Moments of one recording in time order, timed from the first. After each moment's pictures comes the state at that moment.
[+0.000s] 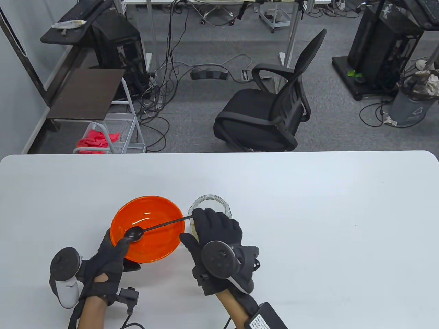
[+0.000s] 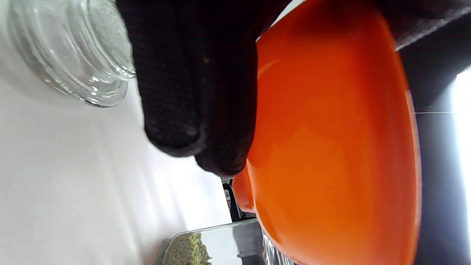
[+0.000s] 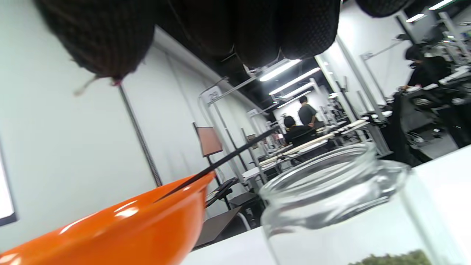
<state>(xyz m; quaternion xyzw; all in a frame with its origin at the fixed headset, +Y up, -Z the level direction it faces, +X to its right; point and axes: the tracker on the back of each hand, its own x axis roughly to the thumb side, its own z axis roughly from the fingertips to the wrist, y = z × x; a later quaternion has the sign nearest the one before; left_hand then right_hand) -0.332 -0.707 -0.291 0.01 0.02 0.62 0.79 -0.004 -0.611 -0.280 0.07 -0.23 0.92 0.30</state>
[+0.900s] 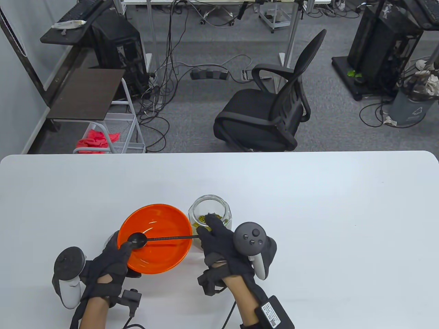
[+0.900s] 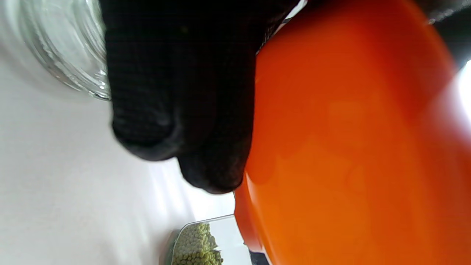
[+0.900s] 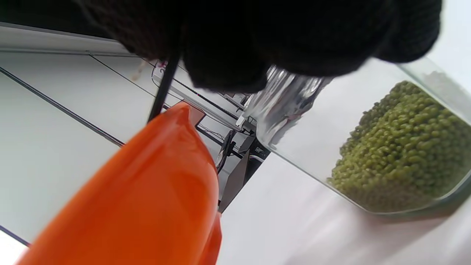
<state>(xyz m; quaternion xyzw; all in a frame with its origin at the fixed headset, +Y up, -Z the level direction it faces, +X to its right) -0.326 -0.709 -0.290 0.00 0.03 0.60 0.80 0.020 -0.673 -0.319 0.03 -0.06 0.85 0.53</state>
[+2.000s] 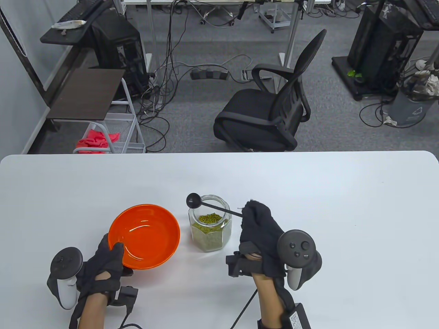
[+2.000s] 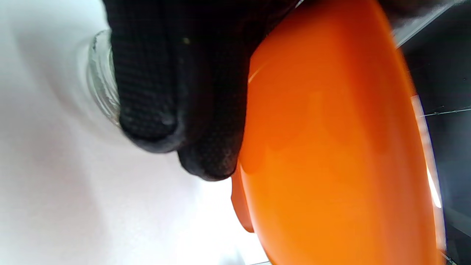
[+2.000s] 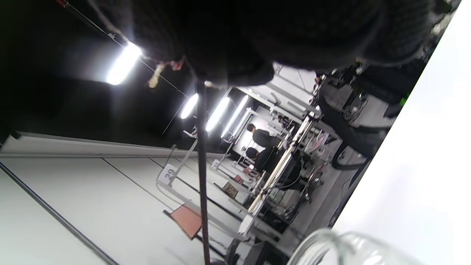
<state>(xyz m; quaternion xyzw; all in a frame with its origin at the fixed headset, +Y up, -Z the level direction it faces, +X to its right) -0.342 -0.720 -0.292 0.00 0.11 0.56 0.82 0.100 -0.616 -0.288 -0.08 -0.26 0.82 0.50</state>
